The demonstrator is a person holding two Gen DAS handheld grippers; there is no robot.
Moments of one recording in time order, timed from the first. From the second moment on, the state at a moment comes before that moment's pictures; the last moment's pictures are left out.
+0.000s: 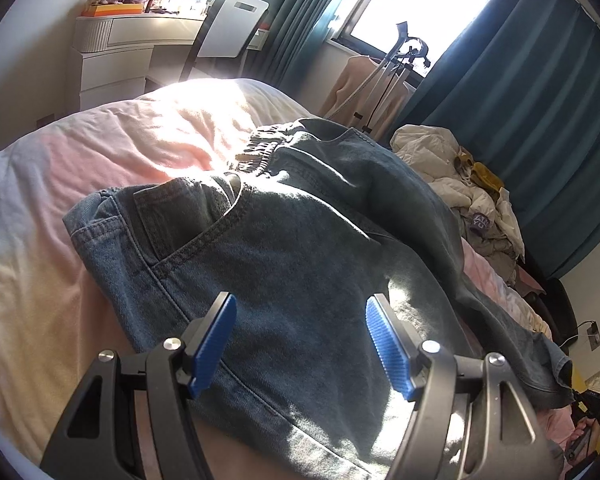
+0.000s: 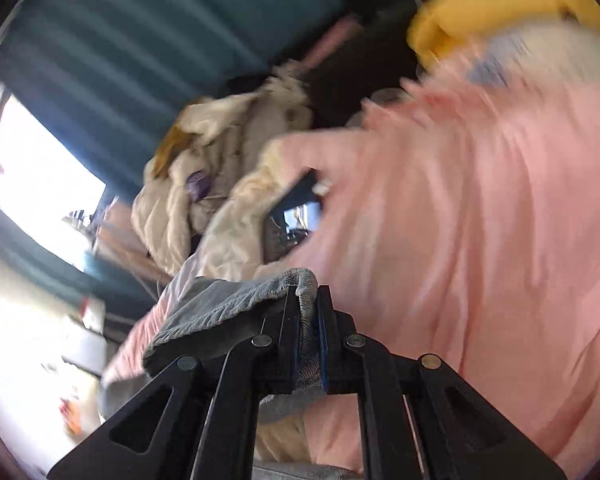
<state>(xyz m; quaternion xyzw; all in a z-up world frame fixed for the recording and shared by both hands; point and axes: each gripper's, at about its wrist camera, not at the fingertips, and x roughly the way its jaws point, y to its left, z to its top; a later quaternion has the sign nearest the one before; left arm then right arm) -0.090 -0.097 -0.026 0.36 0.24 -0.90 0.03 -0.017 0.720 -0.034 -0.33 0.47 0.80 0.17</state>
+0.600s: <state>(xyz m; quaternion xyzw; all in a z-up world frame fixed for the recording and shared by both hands) -0.100 -0.073 -0.030 0.37 0.20 -0.91 0.02 -0.067 0.612 -0.006 -0.36 0.11 0.92 0.06</state>
